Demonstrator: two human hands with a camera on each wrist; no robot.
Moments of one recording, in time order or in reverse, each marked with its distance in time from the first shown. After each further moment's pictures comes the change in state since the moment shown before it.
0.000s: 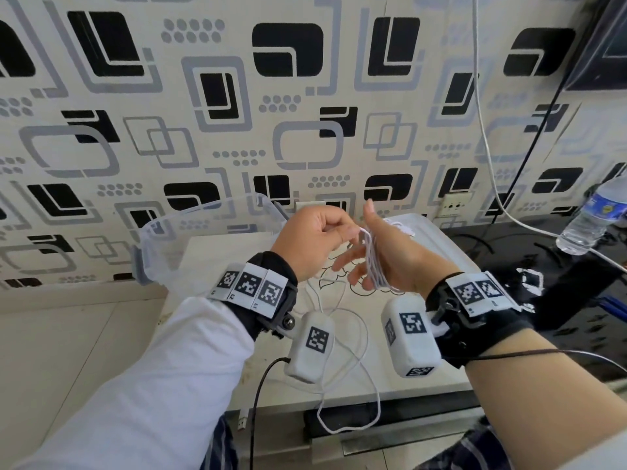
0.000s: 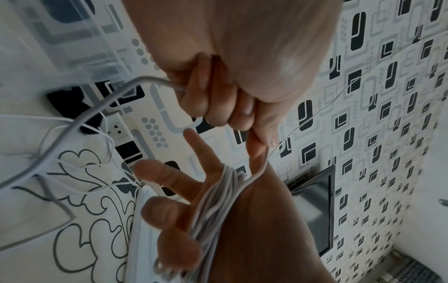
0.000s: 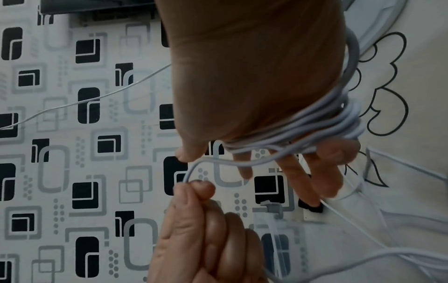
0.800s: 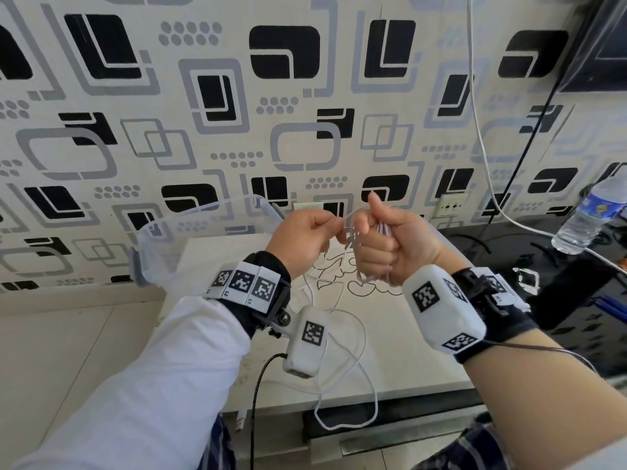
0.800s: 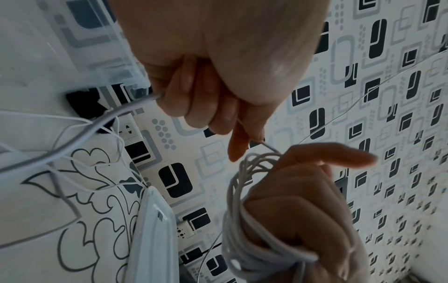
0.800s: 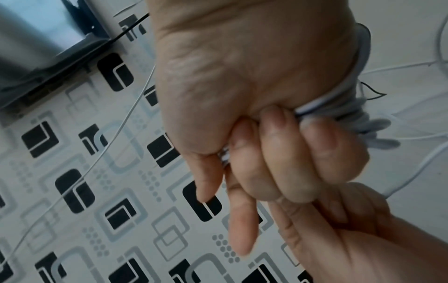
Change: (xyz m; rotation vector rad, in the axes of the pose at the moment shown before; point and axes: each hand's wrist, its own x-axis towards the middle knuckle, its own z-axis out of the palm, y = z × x) left_hand 0.009 -0.026 -0.002 -0.091 0.006 -0.158; right_hand -0.007 -0.015 -0.008 0.552 -0.611 -0.155
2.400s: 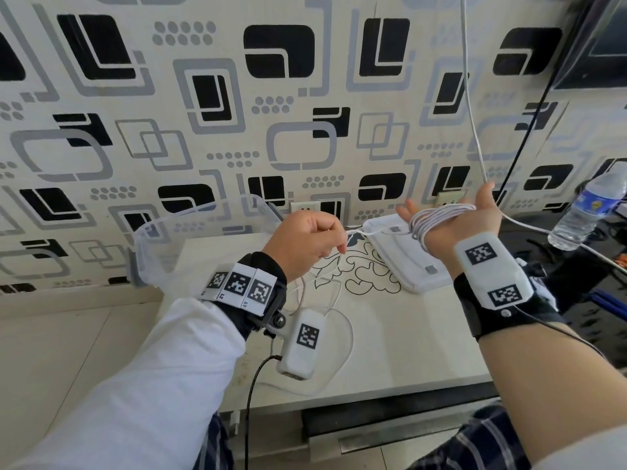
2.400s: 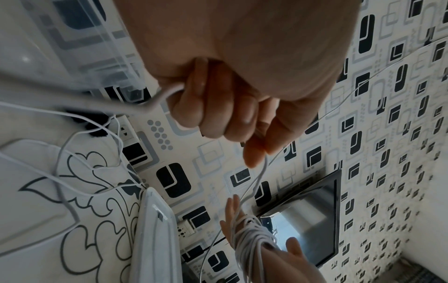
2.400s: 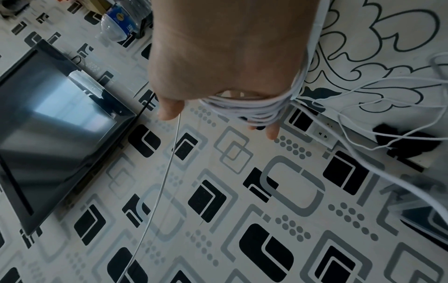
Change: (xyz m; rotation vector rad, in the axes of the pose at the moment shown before) left_hand -0.016 0.024 0.000 -0.013 -0.094 -0.014; right_hand -0.035 -0.038 -0.044 0.634 0.862 -0.647
